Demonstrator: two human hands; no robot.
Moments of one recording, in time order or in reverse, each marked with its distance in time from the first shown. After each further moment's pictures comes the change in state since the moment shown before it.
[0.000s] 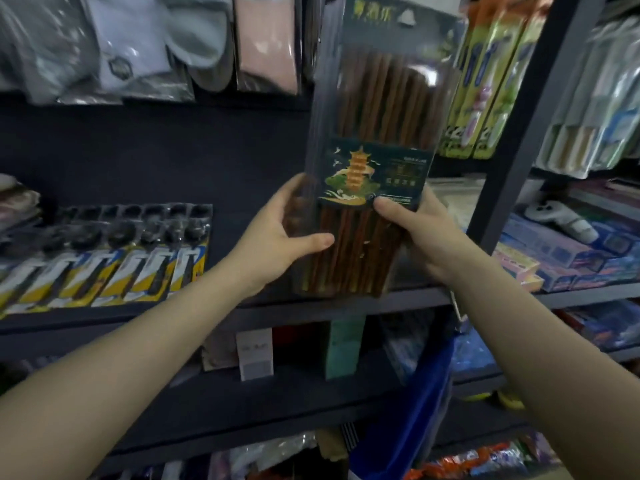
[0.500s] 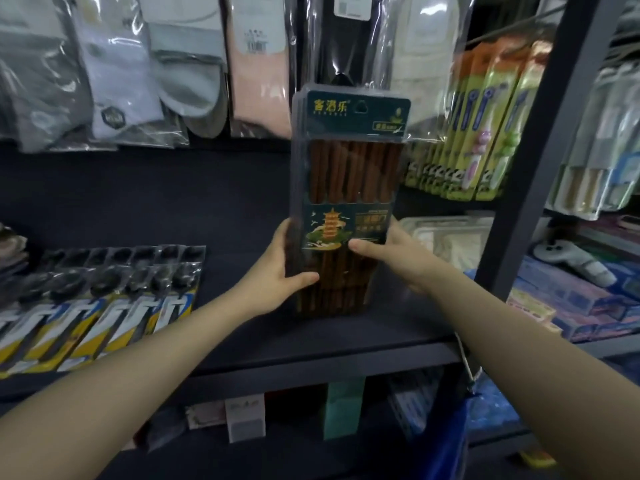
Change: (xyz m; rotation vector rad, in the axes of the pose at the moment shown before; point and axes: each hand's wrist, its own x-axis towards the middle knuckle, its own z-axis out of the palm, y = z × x) left_hand 0.060 -0.043 -0.009 0.302 -0.123 -0.053; right_hand 0.086 0.028 -0.016 -0.287 -0.157 0.042
